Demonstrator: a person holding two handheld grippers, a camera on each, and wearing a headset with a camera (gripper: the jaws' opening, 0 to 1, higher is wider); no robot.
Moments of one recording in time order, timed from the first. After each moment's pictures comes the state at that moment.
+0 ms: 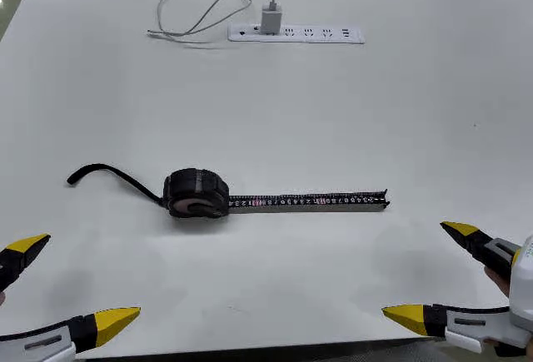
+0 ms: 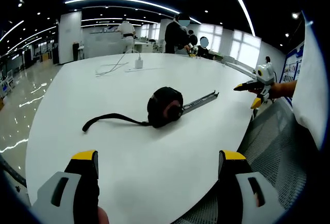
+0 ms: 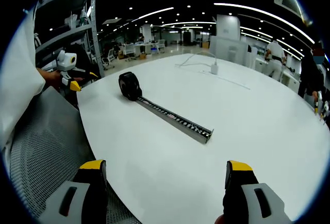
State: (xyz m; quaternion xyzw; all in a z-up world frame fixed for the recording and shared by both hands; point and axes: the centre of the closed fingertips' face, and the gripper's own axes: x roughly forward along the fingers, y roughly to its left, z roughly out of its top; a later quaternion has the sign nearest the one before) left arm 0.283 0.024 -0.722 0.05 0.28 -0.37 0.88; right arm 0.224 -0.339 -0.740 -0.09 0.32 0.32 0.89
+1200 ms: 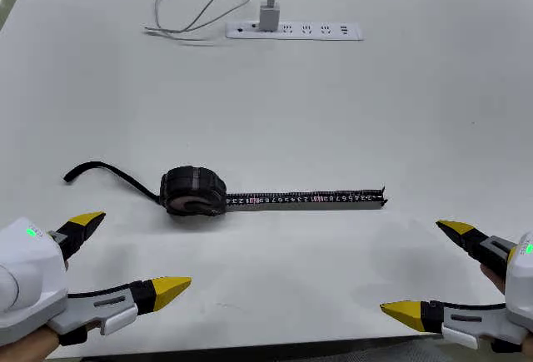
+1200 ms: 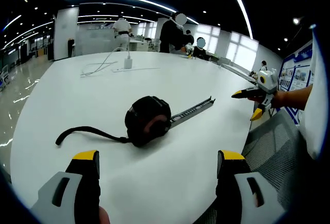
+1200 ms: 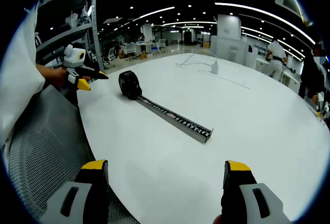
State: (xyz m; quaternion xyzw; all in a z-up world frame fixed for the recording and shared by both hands) left arm 0.304 -0.038 -0.725 0.03 0.29 -0.39 0.87; right arm 0.226 -0.341 -0.743 -0.09 0.32 0.32 0.89
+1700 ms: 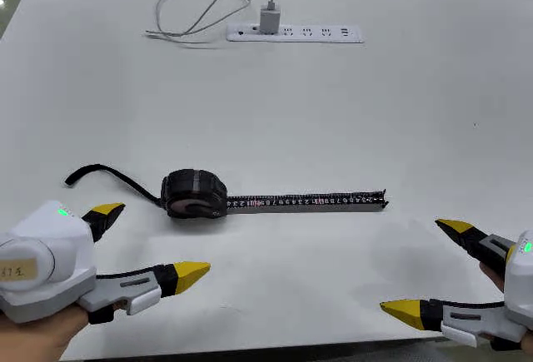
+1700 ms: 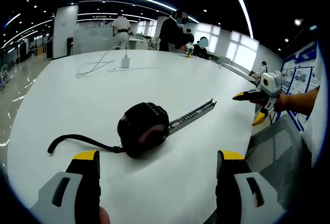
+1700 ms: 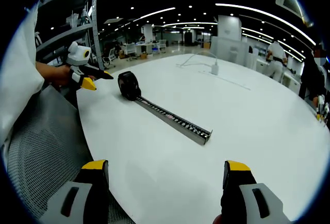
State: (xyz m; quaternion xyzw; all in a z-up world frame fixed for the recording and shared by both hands) left arm 0.319 -0.061 -0.728 0.03 0.30 -0.40 0.87; right arm 0.230 -0.342 -0.743 -0.09 0.32 0.32 0.89
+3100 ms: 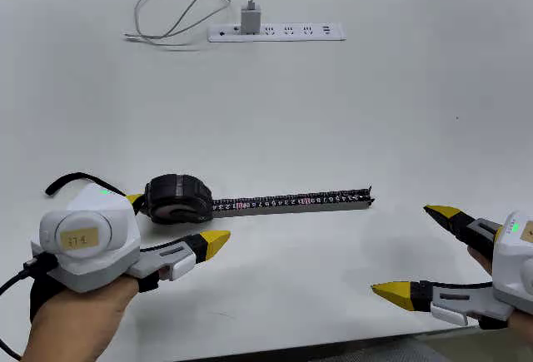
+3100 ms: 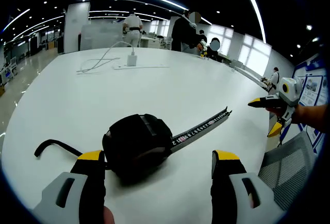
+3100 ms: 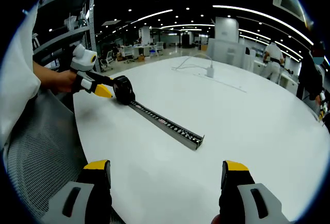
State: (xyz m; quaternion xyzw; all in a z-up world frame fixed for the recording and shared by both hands) left arm 0.349 -0.100 -0.747 0.02 0.31 -0.34 0.89; right arm 0.243 -0.351 -0.737 -0.09 0.31 0.31 0.90
